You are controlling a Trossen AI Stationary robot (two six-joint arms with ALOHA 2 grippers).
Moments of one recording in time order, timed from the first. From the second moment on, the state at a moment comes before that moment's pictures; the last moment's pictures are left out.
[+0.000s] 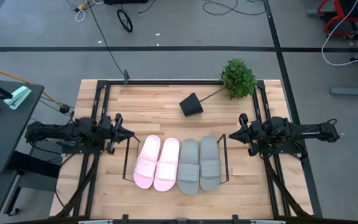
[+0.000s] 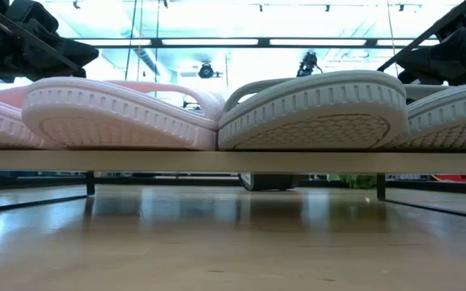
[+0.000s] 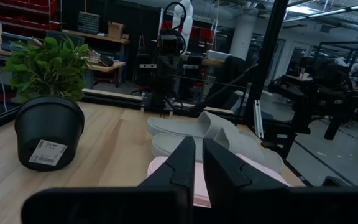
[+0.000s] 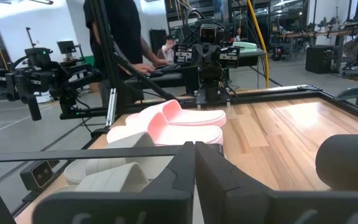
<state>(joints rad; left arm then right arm) -0.06 0.01 0.01 0.08 -0.02 -0.20 0.04 0.02 0.01 0.04 -0.10 0.16</state>
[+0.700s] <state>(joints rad) -0.06 0.01 0.01 0.08 -0.02 -0.20 0.04 0.02 0.01 0.04 -0.10 0.16</state>
